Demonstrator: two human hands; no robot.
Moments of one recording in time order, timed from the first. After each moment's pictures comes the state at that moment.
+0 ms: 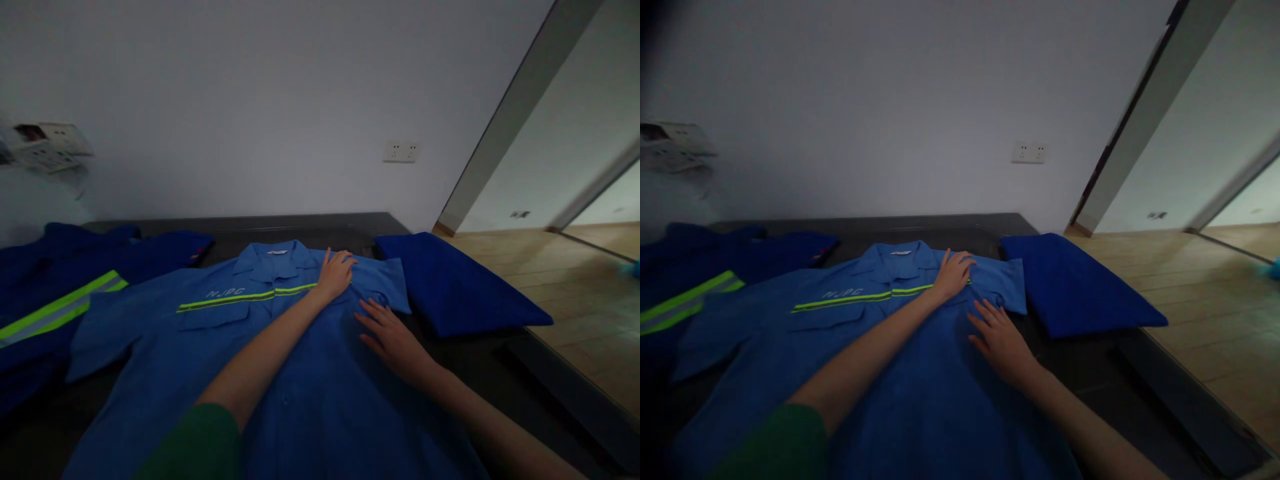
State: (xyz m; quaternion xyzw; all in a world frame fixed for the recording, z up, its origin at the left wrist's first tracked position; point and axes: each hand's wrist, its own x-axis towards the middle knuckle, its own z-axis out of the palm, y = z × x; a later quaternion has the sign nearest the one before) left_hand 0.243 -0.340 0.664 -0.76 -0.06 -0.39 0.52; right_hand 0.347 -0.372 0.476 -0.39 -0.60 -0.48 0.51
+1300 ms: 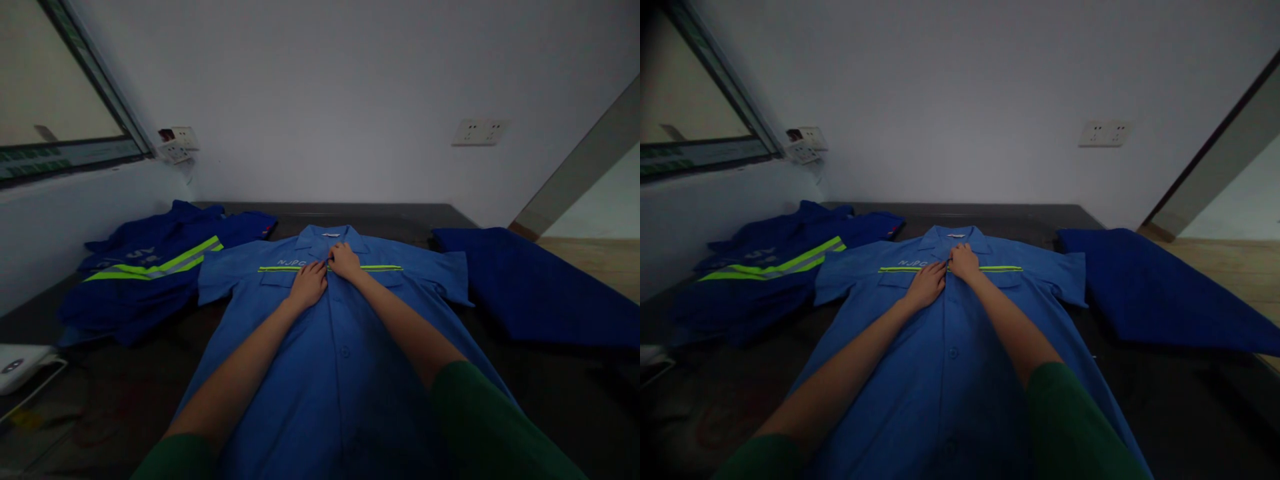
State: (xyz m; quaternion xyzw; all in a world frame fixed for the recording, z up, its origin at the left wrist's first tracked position) left_hand 0.033 -0.327 0.636 -0.69 -0.30 -0.38 0.54; right_hand 0.185 -0.332 0.679 -0.38 -0.62 -0.43 0.53
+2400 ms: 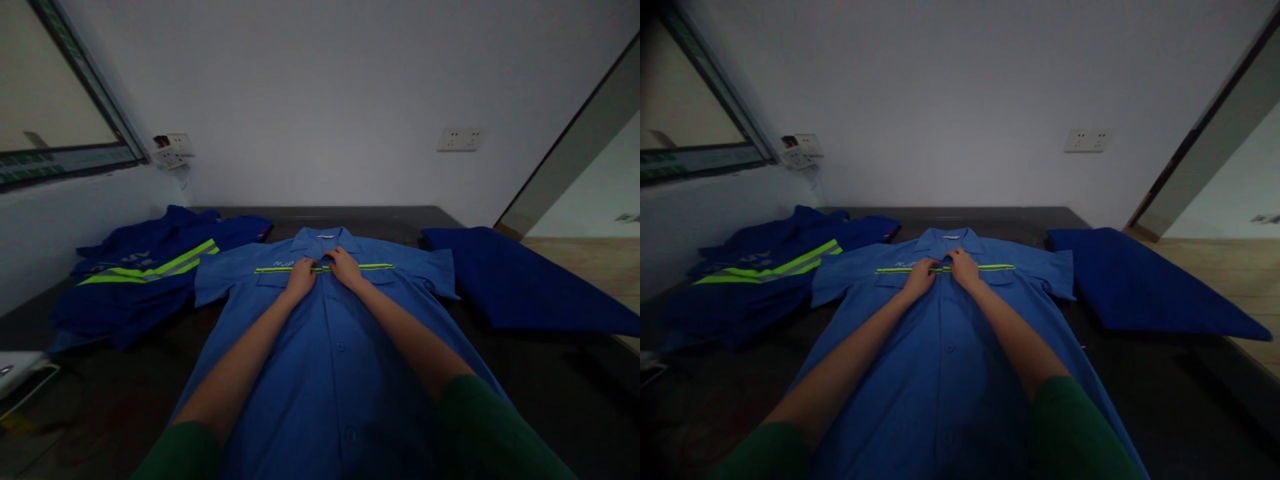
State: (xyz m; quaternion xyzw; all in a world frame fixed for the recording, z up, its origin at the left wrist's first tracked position) left_hand 0.033 -0.320 0.660 -0.71 -0.26 -0.49 0.44; right_hand 0.193 -0.333 0.649 -0.35 -0.63 -0.41 0.56
